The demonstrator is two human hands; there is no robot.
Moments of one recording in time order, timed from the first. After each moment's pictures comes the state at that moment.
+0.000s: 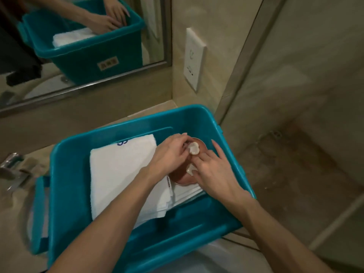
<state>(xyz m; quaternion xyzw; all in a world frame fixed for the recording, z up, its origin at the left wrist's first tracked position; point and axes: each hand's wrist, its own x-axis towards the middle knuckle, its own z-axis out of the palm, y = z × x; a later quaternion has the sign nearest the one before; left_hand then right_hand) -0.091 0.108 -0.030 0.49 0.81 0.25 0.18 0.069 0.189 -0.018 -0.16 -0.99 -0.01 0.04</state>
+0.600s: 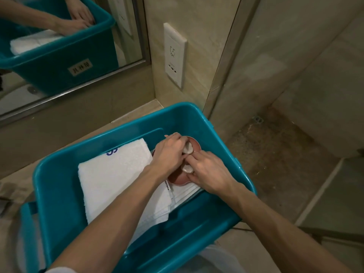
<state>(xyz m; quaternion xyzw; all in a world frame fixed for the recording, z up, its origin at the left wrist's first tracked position) -0.092 0.128 -0.044 0.57 0.80 0.14 0.12 0.065 0.184 -0.031 -0.19 -0.98 0.09 0.01</state>
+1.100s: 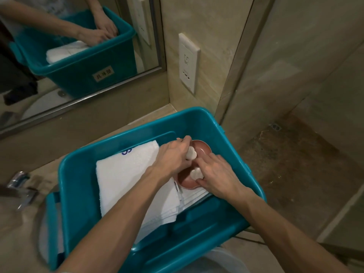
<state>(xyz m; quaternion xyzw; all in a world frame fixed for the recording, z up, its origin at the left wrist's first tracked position) -0.095 0.113 -0.015 0.54 0.82 0.10 0.13 0.065 0.185 -0.033 -0.19 -0.98 0.08 -0.01</state>
